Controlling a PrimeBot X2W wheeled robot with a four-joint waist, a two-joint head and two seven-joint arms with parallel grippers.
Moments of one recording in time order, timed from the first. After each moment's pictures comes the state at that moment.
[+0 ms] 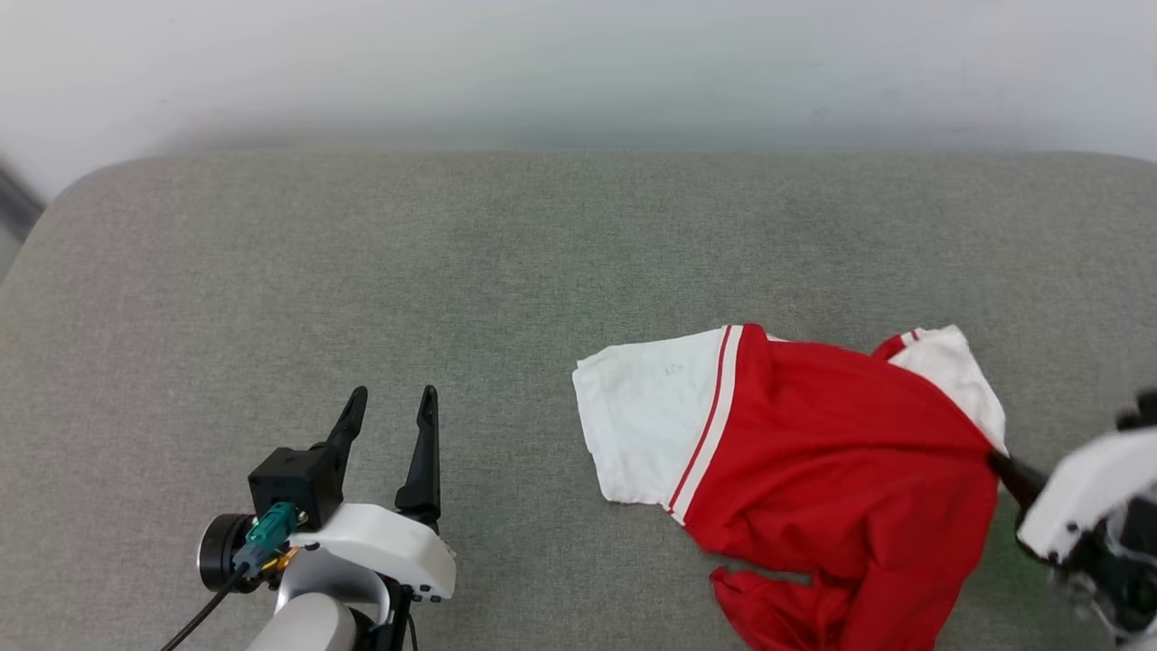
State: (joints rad) left arm -0.21 0.34 -0.48 0.15 -0.59 0.27 -0.23; right arm -0.27 -0.22 -0.18 0.39 0.55 0.13 0.59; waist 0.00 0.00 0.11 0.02
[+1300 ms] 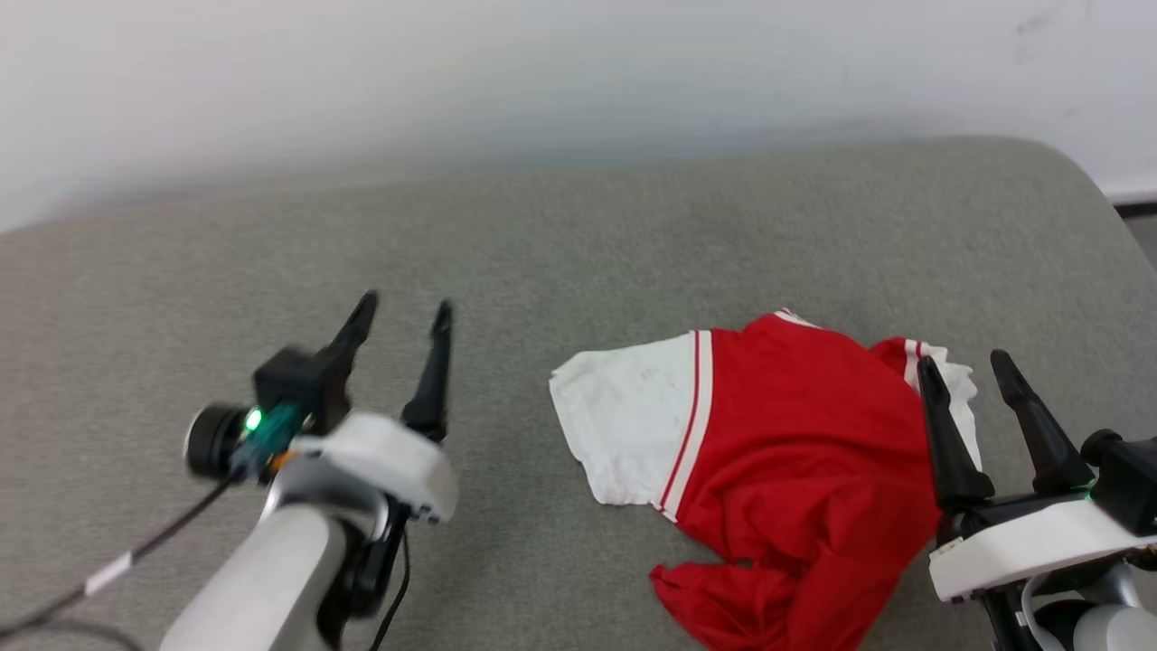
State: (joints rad) left arm -0.35 0.41 -0.52 0.08 -0.56 0.26 -0.12; right arm -0.03 -0.10 -0.01 -0.09 0.26 0.13 -0.03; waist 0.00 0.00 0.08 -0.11
